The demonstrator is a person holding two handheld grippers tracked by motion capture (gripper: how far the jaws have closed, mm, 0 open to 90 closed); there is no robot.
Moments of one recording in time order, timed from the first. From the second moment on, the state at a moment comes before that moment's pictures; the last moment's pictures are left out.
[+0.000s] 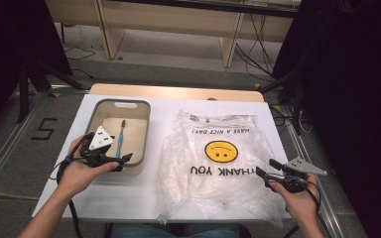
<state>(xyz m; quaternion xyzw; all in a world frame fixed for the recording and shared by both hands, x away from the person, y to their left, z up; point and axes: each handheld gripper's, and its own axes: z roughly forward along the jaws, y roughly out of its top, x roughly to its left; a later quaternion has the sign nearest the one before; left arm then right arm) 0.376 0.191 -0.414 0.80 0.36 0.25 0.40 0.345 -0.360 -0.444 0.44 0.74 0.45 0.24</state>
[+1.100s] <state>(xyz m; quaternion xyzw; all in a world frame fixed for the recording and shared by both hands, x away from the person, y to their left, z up) 0.330 0.081 -0.430 0.87 0.27 0.16 0.37 0.350 -0.378 -0.447 0.50 0.72 0.40 0.25</state>
